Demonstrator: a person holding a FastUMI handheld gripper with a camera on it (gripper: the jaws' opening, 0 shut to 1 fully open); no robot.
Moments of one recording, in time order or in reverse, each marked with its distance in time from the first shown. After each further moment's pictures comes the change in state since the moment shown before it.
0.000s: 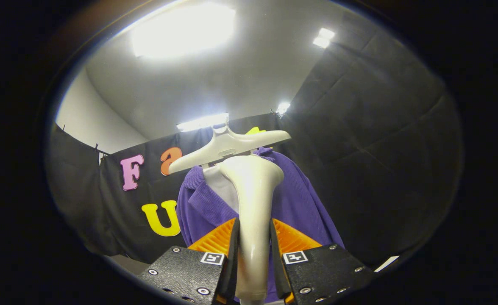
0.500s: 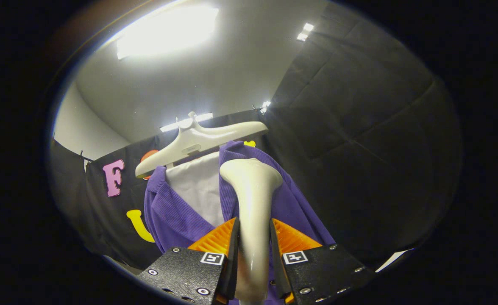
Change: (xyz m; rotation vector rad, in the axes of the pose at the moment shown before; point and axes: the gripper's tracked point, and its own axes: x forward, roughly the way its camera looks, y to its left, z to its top) arm 0.047 -0.054 -0.039 0.060 0.060 -0.084
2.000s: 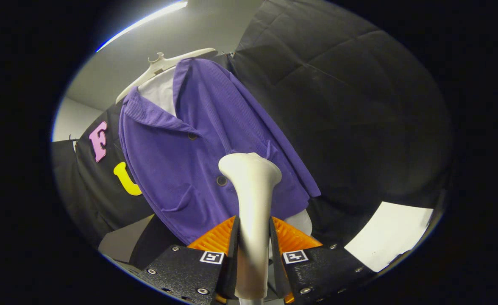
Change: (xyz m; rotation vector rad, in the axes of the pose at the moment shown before) arm -0.128 -0.114 -0.221 0.087 0.408 -0.138
